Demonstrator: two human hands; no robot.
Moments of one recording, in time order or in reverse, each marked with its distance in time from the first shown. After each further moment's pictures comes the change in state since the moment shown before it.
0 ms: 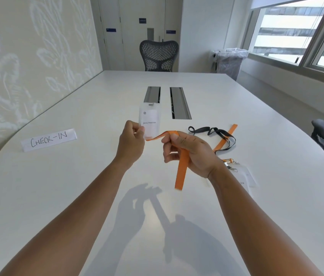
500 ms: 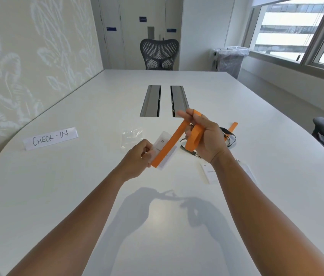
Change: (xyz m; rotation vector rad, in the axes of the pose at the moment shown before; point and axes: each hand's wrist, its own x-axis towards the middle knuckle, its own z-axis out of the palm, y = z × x) left_hand -0.033 -0.028 -0.007 0.135 -0.462 0.034; right_hand 0.016 -0.004 -0.044 0.282 0.368 -0.127
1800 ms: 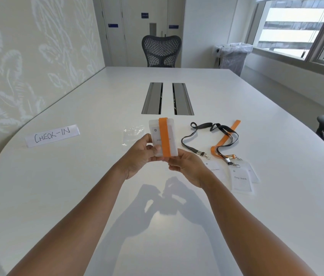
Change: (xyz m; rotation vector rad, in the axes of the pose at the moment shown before) left_hand -0.001 0.018 0.001 -0.551 -0.117 -0.058; right_hand -0.026 0.086 -0.013 -0.458 -0.023 0.288
